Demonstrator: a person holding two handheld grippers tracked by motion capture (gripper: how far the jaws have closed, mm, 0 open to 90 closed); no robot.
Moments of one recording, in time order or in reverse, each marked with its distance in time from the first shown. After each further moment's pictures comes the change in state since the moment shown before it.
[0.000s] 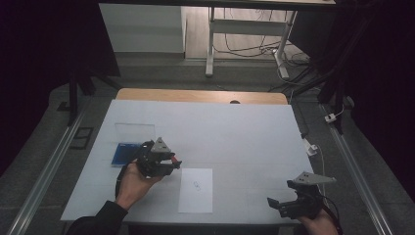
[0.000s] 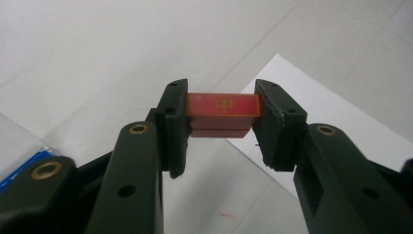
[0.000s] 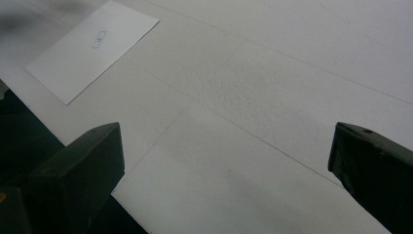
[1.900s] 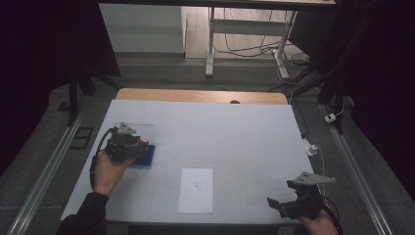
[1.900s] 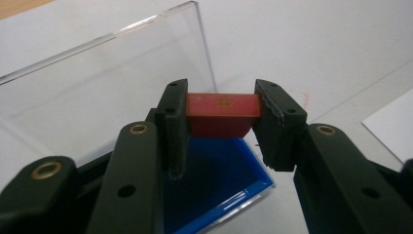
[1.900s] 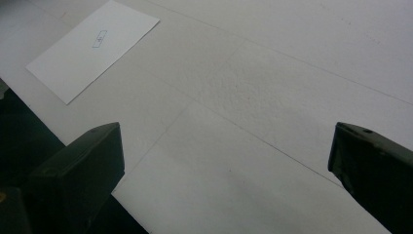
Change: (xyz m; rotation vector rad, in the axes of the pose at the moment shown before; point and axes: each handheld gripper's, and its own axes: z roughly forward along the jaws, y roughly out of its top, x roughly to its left) left arm 0.084 -0.032 -0.028 -0.024 0.234 -0.217; right arm 0.001 0.000 0.000 0.000 -0.002 -0.002
